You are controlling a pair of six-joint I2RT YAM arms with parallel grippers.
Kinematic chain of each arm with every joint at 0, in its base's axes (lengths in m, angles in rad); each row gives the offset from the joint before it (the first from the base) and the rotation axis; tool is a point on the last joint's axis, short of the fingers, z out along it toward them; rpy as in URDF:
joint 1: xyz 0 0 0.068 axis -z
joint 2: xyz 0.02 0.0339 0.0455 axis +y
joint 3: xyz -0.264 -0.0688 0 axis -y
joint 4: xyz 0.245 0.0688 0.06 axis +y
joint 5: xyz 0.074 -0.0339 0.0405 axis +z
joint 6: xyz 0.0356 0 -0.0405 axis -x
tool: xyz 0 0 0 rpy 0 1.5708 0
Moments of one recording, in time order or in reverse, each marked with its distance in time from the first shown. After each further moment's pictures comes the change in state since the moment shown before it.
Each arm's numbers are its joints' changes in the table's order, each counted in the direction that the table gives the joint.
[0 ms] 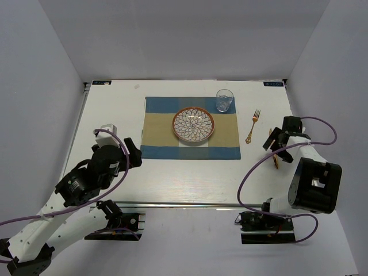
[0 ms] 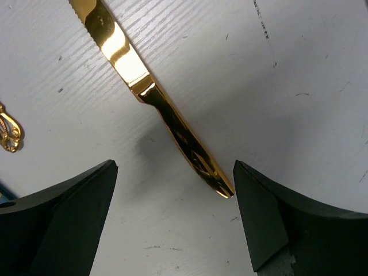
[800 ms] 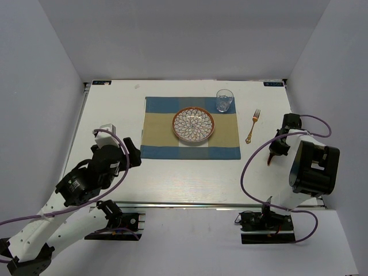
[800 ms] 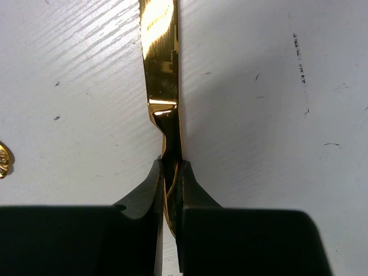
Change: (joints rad) left arm 0.003 0.005 0.000 0.008 0.023 0.009; right arm 0.024 0.200 0.080 -0.046 0.073 0.088
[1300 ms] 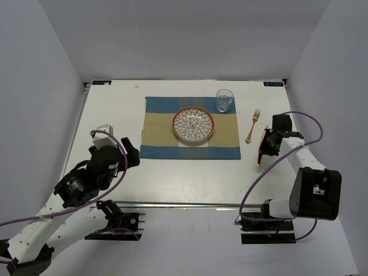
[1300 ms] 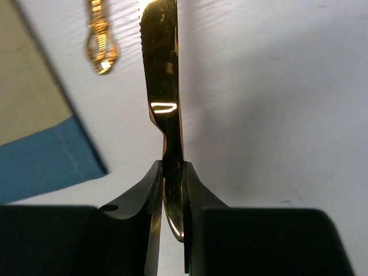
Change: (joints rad) left arm 0.000 -0.016 0.000 0.011 0.025 0.023; right arm -0.156 -0.270 -0.073 0.111 0.062 -0.023
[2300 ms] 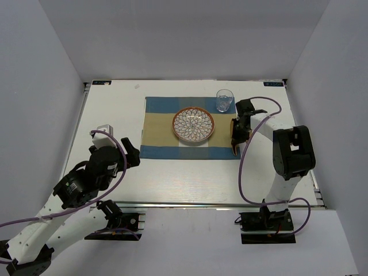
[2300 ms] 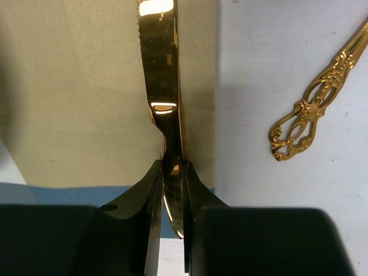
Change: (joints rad) left arm 0.000 -0.012 -0.002 -0.015 -0.015 -0.016; right arm -0.312 0.472 0.374 0.035 0.032 -0.018
